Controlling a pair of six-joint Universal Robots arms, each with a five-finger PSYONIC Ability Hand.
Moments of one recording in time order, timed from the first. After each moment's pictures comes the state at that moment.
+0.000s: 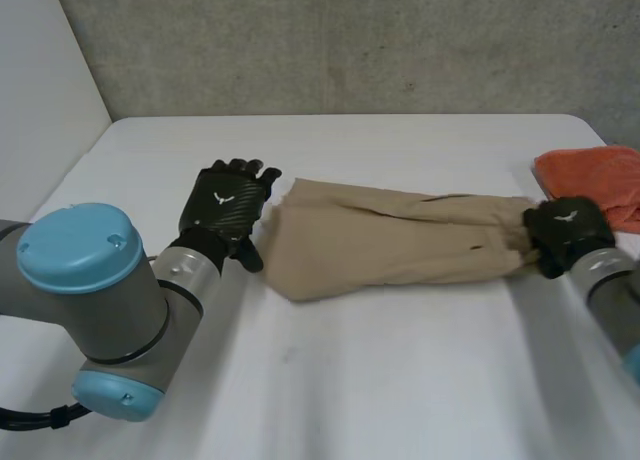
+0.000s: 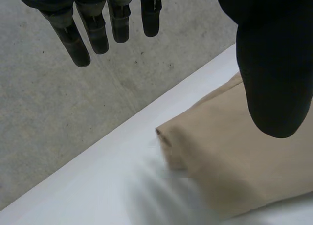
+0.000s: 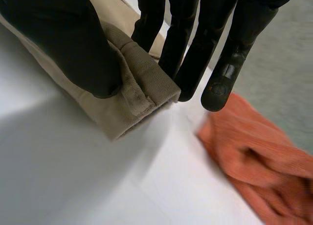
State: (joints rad) left arm 4.18 -1.96 -1.67 3.56 -1.59 3.40; right arm 1.65 -1.16 1.72 -0.28 1.46 2.54; left_hand 0.19 0.21 0.21 0.20 0.05; right_hand 0.94 1.17 1.16 1.19 0.97
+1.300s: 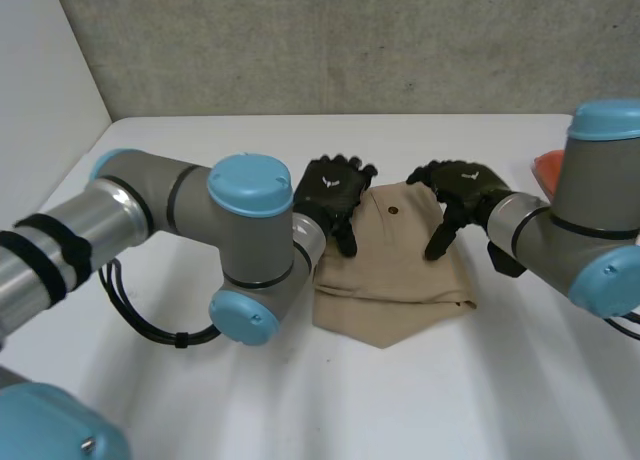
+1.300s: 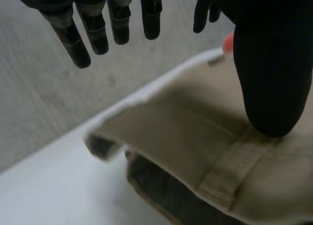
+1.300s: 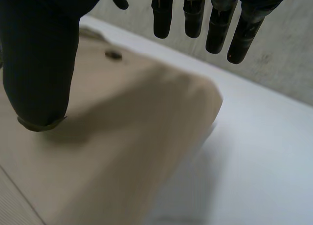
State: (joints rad) left arm 3.98 -2.50 -0.82 3.18 -1.59 3.30; right arm 1.90 -0.96 1.20 0.12 1.31 3.00; left_hand 0.19 0.21 0.22 0.21 0.05; right_hand 0.21 0.22 0.22 0.24 0.07
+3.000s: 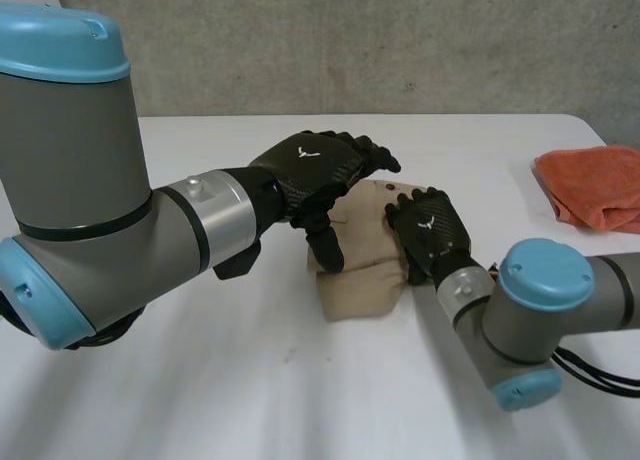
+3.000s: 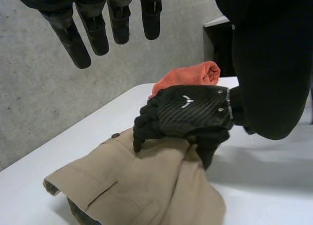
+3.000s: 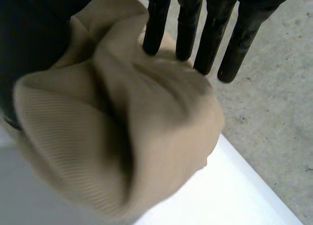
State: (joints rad) left arm 4.10 -1.97 -1.11 2.82 -1.19 3.29; right arm 2.04 -0.89 1.60 -0.64 1.46 2.65; left_hand 0.22 0.22 0.23 0.22 0.05; right_hand 0.40 0.47 0.47 0.47 0.25
